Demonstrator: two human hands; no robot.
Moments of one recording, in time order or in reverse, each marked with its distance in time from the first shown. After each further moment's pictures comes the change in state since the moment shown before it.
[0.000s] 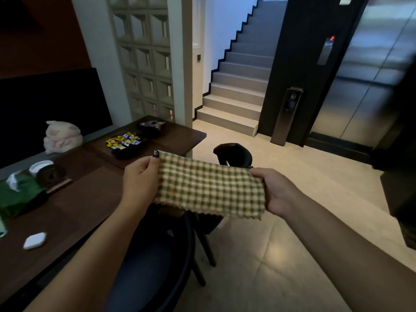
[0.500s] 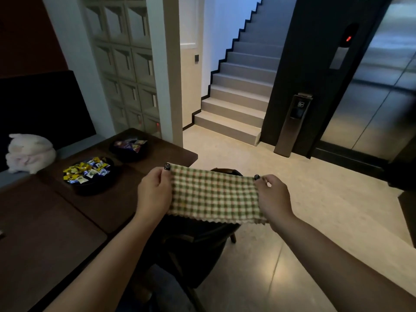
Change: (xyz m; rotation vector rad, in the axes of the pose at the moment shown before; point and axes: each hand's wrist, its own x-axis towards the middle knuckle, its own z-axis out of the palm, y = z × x) left_hand 0.210 -0.035 0.196 0.248 -0.006 0.061; right_hand 0.271 -0.098 -0.022 -0.509 0.371 -0.476
